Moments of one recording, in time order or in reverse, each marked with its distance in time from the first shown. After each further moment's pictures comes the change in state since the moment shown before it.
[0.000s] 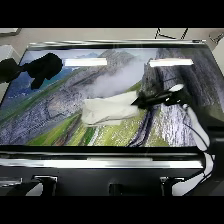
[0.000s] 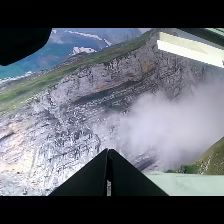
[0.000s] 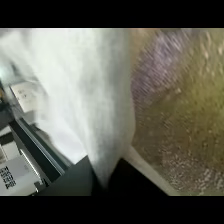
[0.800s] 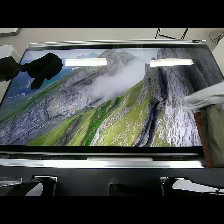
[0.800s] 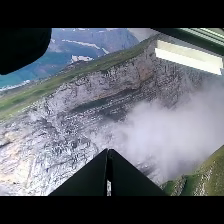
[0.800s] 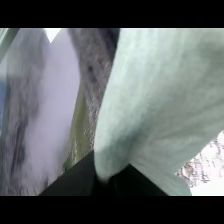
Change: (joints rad) left arm -0.002 0.000 0.000 0.000 0.034 0.002; right arm -0.791 0.290 0.470 -0.297 0.199 0.374
